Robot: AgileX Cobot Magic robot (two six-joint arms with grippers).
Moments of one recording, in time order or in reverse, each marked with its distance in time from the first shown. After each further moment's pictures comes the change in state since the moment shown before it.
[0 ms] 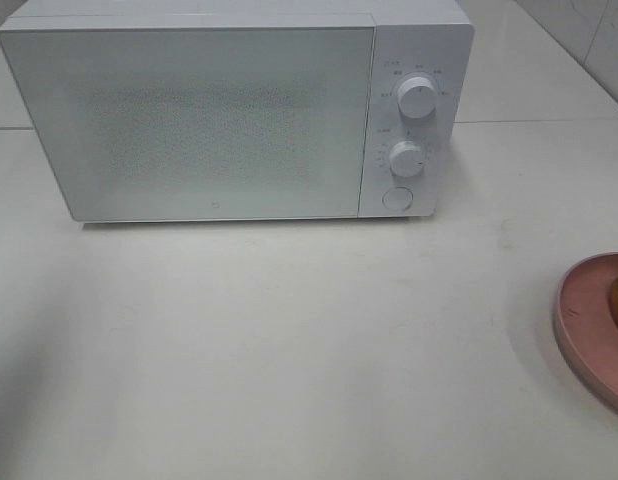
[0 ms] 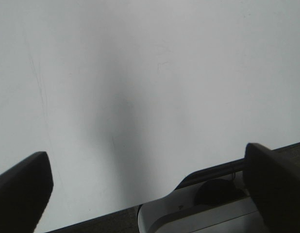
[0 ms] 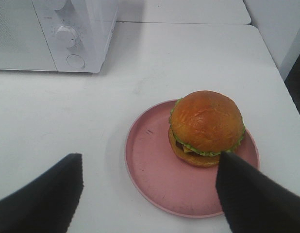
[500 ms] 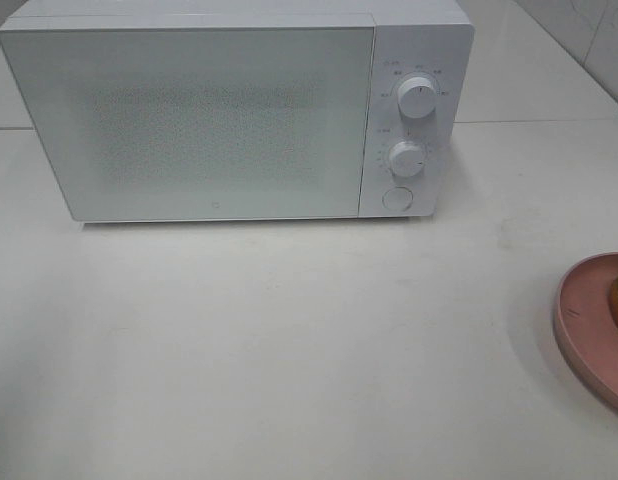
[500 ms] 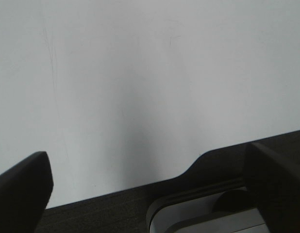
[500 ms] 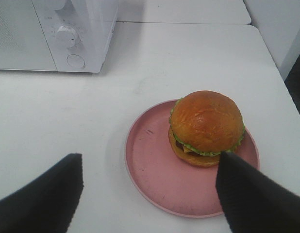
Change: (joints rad) left arm 0.000 -0.395 0.312 0.050 -0.050 -0.026; right arm 0.000 0.000 0.000 0.000 0.000 0.000
